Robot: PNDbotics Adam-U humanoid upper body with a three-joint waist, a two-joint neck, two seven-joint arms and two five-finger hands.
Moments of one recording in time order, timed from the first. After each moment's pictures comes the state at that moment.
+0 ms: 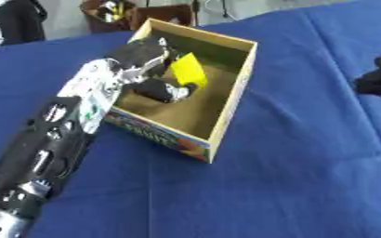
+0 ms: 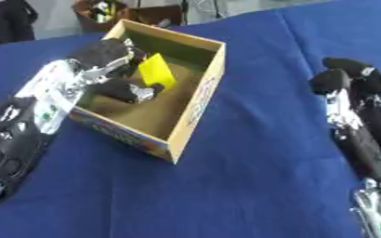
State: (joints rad) left arm -1.16 0.29 -0.24 -0.97 -1.01 -0.31 -0.26; right arm -0.35 -0.29 0.05 -1.99 0.09 -0.09 -0.22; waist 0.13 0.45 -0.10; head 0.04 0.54
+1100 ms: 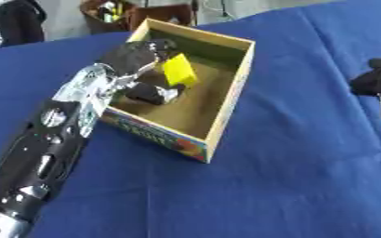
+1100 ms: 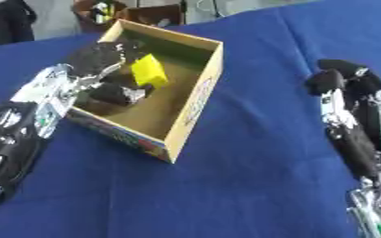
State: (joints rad) left arm -1.16 0.29 -0.20 -0.96 -1.20 -0.29 -0.13; right arm -0.35 -0.29 0.06 -1.99 0.09 -0.07 -0.22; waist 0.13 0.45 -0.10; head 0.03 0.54
